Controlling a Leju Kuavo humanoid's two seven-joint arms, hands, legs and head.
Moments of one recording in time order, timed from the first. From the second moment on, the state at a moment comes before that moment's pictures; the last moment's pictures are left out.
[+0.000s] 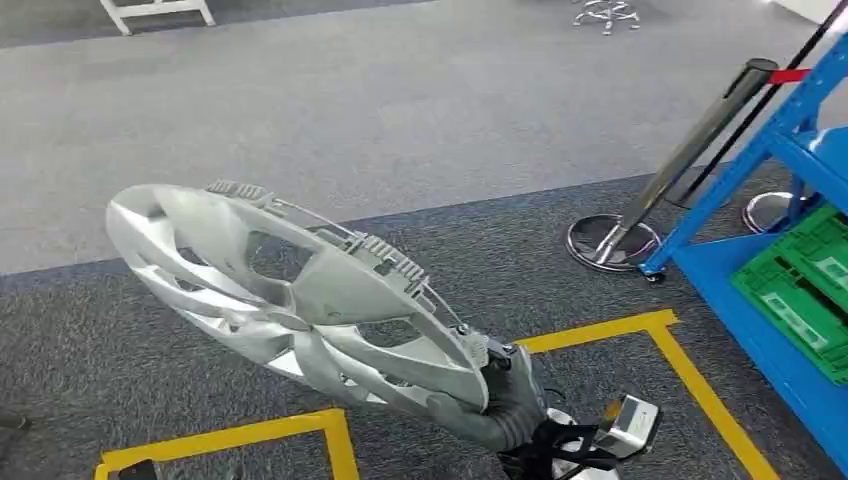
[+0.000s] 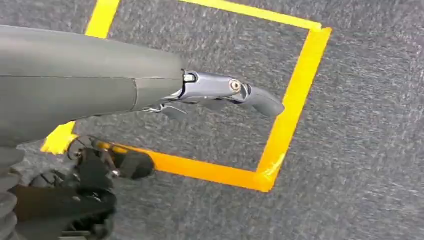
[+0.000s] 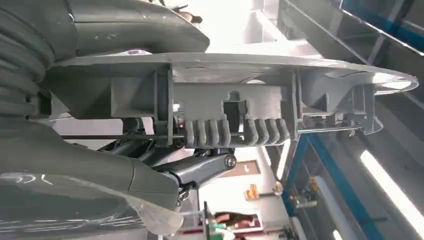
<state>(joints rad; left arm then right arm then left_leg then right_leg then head) -0.11 -0.18 0.84 -0.24 -0.35 0.11 -0.67 0.19 0.25 0.31 -1.73 -0.05 0.53 -0.69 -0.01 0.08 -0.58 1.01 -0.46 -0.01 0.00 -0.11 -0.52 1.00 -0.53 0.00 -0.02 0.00</state>
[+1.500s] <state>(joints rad) -0.10 -0.19 0.81 -0.24 -0.44 0.21 -0.69 0.17 0.20 0.38 -1.69 -0.01 0.42 -0.69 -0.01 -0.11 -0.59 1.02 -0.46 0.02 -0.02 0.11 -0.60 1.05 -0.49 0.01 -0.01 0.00</state>
